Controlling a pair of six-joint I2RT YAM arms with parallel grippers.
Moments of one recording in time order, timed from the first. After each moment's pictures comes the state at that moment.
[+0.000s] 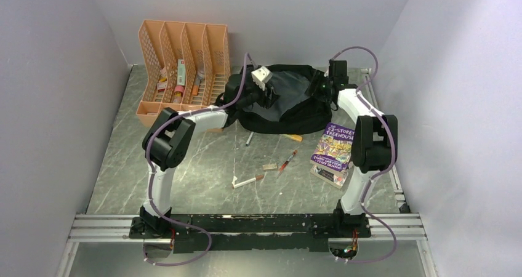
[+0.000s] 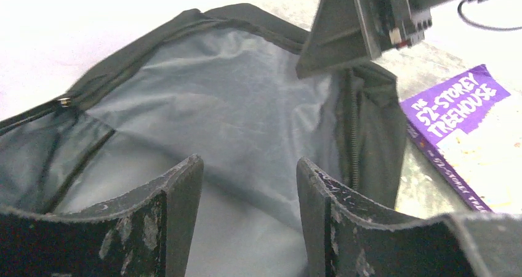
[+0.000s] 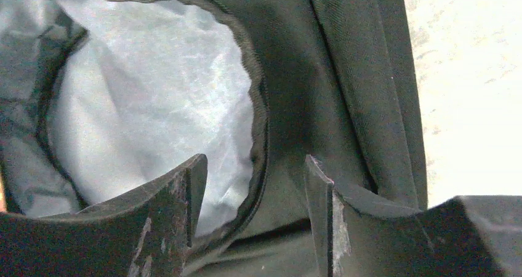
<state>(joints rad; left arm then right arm) -0.60 2.08 1.38 0.61 0.36 -0.03 0.06 1.92 1.42 -0.26 -0.13 0.38</state>
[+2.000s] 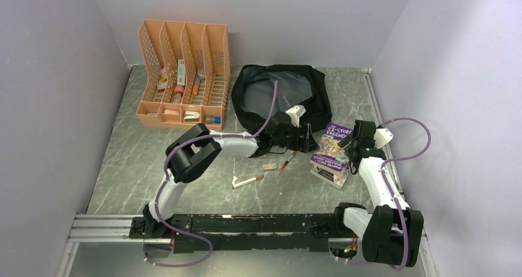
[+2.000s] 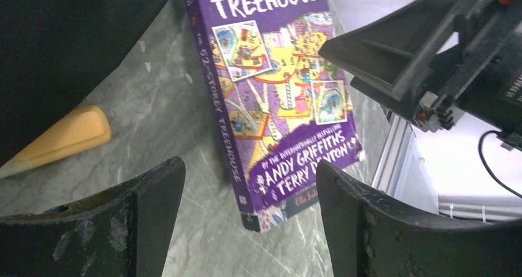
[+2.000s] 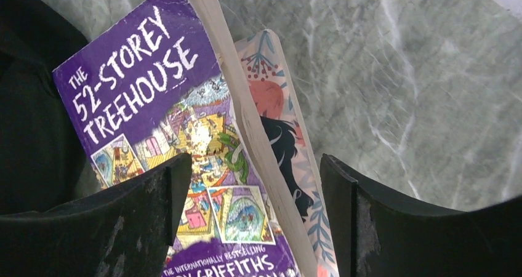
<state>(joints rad) -0.98 2.13 1.35 0.41 0.23 -0.71 -0.11 1.05 0.59 -0.45 0.37 0.70</state>
